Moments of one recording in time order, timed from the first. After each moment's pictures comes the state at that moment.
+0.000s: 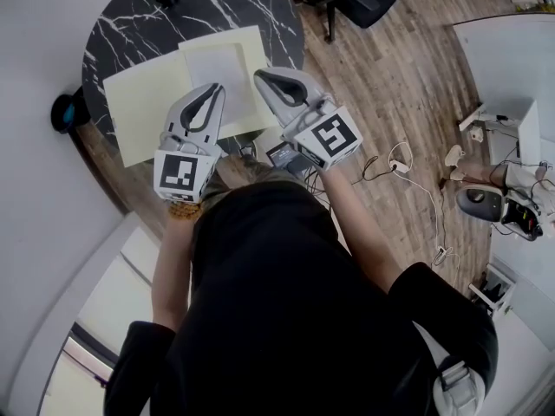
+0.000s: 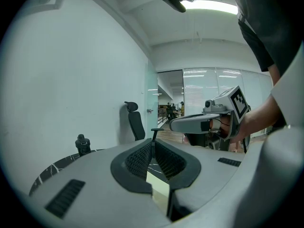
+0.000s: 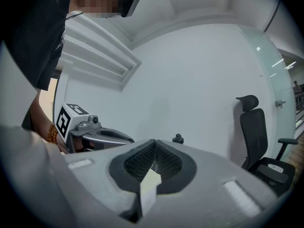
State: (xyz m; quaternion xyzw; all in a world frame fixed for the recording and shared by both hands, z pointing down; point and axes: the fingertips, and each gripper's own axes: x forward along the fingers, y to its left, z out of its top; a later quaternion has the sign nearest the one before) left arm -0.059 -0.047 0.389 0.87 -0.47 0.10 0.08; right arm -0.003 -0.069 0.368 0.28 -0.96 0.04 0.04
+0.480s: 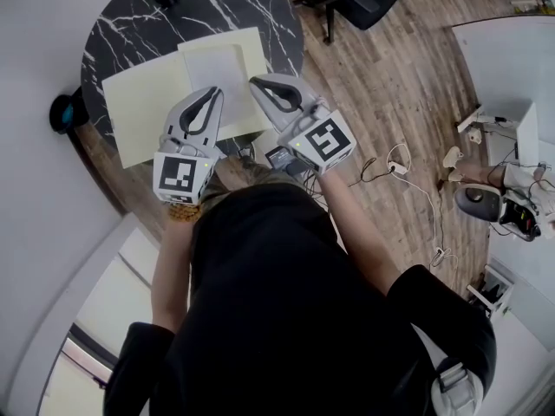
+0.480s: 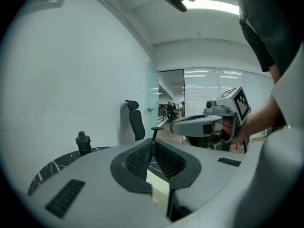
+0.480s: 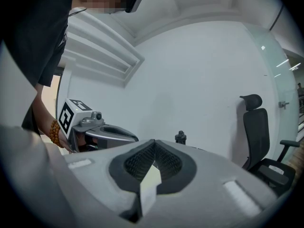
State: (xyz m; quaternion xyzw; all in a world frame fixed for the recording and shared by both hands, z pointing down) left arm -0.062 -0.045 0.397 0.87 -0.47 0.10 0.09; right arm -0.011 -0.064 0.379 0.27 -0.96 0.04 0.07
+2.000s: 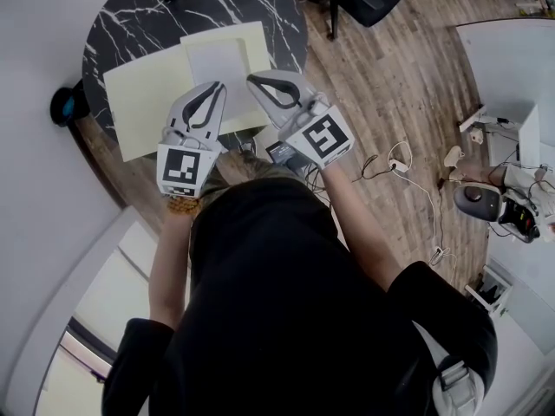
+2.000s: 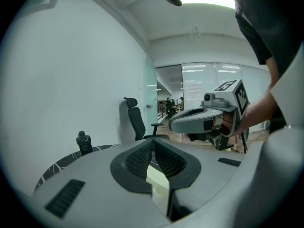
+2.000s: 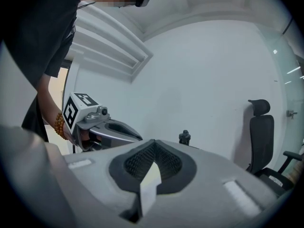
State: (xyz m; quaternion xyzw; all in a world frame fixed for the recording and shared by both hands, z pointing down) left arm -0.062 -0.044 0.408 0.87 -0.47 0.13 0.08; right arm -0.023 -0.053 0.385 0.23 -0.97 0.01 0.10
